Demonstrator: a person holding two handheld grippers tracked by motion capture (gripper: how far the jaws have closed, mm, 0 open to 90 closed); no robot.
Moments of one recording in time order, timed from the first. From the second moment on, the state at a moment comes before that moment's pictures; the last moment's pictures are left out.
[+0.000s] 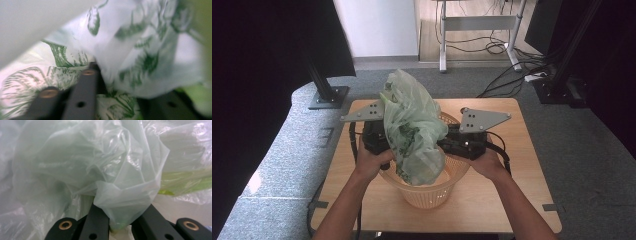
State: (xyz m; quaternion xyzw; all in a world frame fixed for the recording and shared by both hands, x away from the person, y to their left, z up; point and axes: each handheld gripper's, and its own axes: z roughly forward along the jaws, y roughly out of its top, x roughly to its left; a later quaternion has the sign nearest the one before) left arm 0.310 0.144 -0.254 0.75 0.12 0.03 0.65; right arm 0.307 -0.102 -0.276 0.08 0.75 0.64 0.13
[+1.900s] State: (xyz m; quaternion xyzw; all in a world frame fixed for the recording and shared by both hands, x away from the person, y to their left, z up) left arm 0.291 0.248 -0.285 0.76 0.24 0.15 0.59; right arm 0.235 -0.308 -0.288 0.22 0.70 0.63 0.25
